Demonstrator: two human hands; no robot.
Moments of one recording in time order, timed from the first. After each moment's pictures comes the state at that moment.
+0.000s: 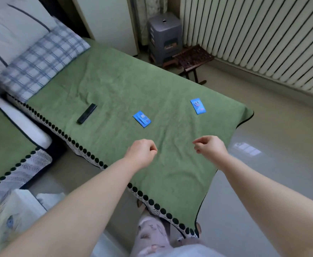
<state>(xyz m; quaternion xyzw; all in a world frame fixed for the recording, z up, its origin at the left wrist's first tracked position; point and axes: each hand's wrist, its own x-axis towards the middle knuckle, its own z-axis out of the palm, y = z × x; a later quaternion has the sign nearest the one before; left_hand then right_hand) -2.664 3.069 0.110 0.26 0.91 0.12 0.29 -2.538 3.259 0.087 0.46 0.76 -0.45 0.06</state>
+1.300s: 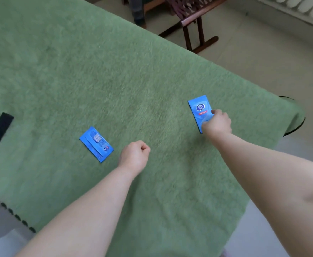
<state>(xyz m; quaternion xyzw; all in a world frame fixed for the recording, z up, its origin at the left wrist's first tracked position) -2.870 3.323 -0.209 0.08 0.91 0.14 0.37 -2.794 3.552 -0.230 0.57 0.74 -0.32 0.15</state>
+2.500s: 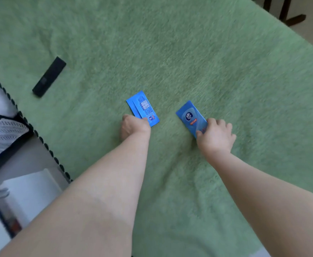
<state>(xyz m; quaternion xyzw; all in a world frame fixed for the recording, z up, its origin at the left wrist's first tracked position) -2.929 3.224 -0.240 -0.32 0.91 0.16 0.21 -2.822 3.383 -0.244 0.37 0.87 -0.23 0.22</state>
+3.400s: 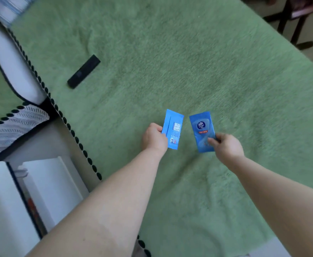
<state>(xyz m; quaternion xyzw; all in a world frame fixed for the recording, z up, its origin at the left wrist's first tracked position) -2.878 3.185 -0.176 -0.19 0.91 0.23 0.27 -2.804 3.363 -0.197 0.33 0.82 -0.38 0.26</state>
